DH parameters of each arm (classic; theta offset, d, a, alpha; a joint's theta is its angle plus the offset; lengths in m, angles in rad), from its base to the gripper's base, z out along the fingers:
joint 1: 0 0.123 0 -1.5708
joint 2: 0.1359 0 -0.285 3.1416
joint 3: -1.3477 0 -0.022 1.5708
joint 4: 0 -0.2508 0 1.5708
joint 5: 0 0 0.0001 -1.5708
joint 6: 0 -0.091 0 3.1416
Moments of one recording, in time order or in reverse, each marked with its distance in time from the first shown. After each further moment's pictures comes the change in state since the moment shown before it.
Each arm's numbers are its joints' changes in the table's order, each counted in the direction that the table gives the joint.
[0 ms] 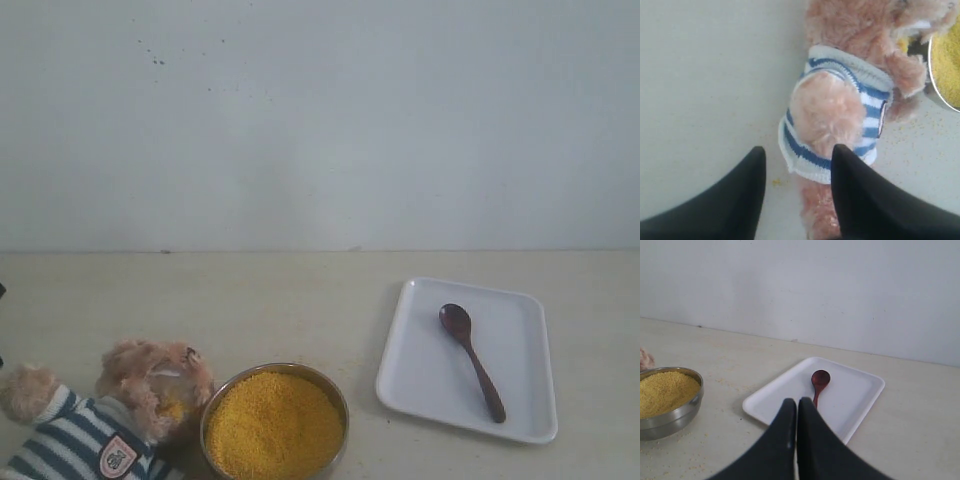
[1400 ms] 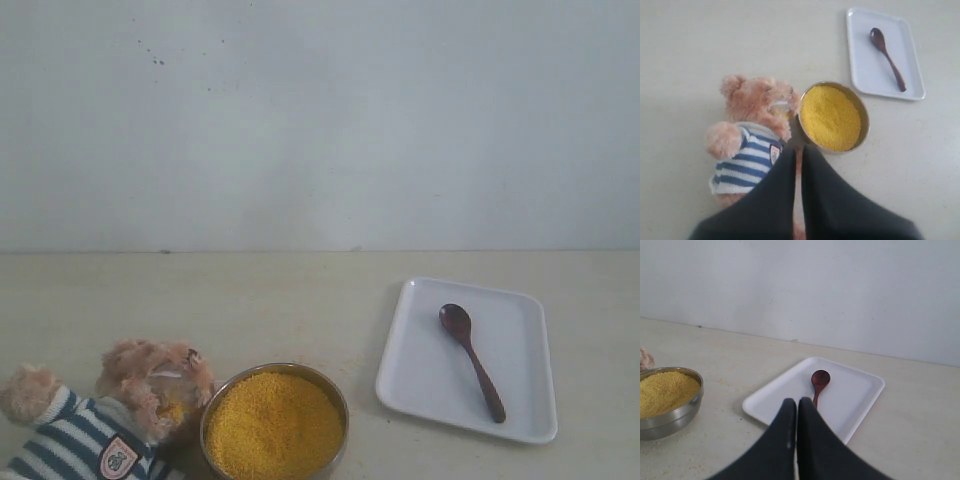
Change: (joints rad) left arm -0.061 -0.668 -0.099 0.168 -0.039 0.016; right arm 0.000 0.000 0.000 0.000 0.000 0.000
